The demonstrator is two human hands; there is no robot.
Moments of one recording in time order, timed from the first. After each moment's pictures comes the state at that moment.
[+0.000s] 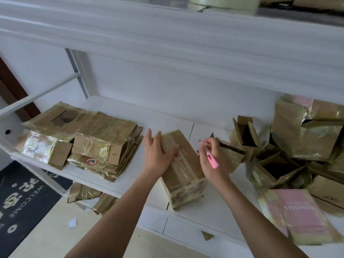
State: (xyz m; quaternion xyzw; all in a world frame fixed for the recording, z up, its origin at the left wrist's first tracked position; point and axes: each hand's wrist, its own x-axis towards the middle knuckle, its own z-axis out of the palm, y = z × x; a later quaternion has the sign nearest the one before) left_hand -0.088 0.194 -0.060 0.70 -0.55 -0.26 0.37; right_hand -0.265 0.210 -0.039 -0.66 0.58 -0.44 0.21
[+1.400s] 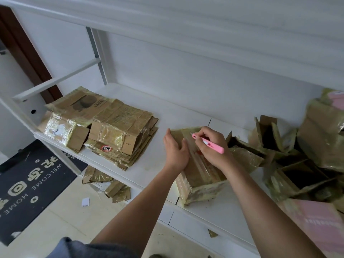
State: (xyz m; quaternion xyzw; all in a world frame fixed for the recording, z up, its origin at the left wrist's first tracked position) left_hand -0.108 0.190 -0.069 0.67 -0.40 -0.37 0.50; right_hand -0.235 0.158 -0.036 -0.76 0.46 -0.36 0.30
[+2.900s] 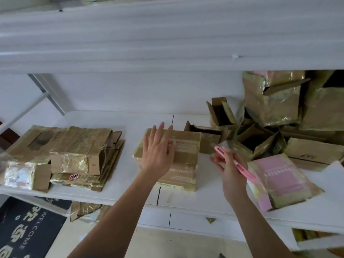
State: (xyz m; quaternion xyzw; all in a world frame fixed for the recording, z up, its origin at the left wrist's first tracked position) left_hand -0.153 0.208 -0.044 0.60 -0.77 -0.06 0.21; right_hand -0.349 0.272 -0.070 -0.26 0.50 -0.71 0.42
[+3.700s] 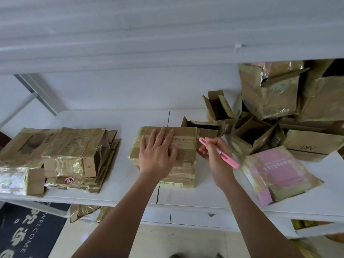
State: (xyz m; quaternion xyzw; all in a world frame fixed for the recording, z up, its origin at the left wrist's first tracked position) left_hand -0.157 0.203 -0.067 0.62 -0.78 0.00 0.14; right_hand -0.335 0.243 -0.076 -0.36 0.51 -0.66 0.40
